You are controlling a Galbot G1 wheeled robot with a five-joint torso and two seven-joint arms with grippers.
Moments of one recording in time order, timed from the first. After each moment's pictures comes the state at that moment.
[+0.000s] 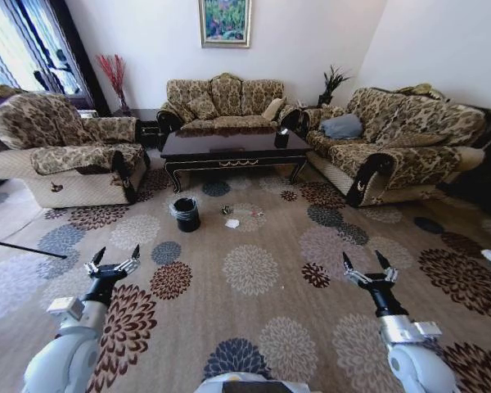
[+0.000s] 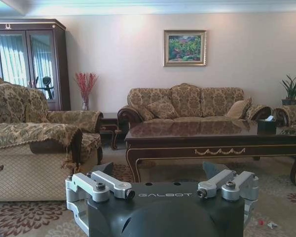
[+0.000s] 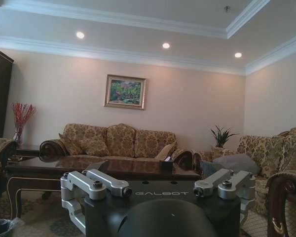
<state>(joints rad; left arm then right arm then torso) 1.67 -1.28 -0.91 -2.26 -0.44 0.17 0.01 -1.70 1.18 0.90 1.95 0.50 0.37 -0.18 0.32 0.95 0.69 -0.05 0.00</state>
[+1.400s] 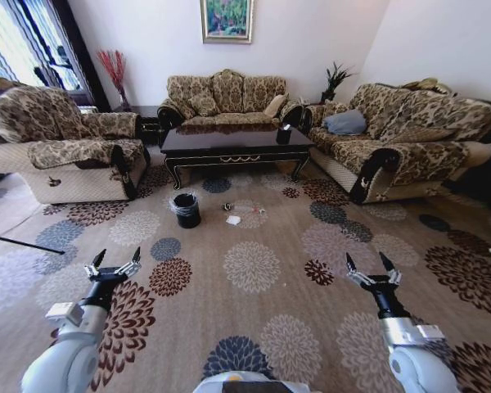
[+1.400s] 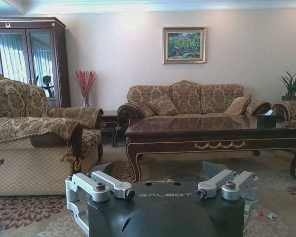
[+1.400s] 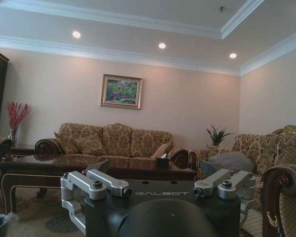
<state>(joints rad) 1.71 -1.30 -0.92 -2.29 -0.43 0.15 0.01 -1.71 1.19 0.90 1.94 0.50 0.40 -0.16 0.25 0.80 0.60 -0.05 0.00</state>
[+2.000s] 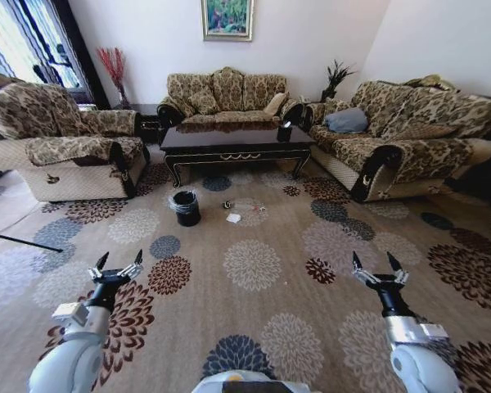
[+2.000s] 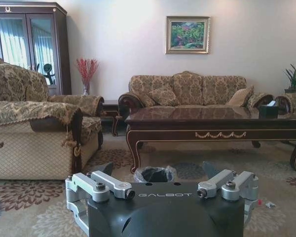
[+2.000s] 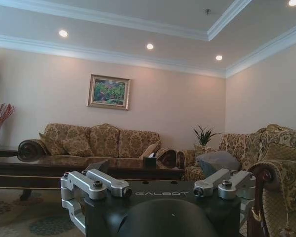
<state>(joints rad) 1.69 -1.31 -0.89 -2.24 -0.42 0.16 0.01 -1.69 1.18 0.91 1.91 0.51 0.41 -0.12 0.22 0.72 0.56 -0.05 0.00</state>
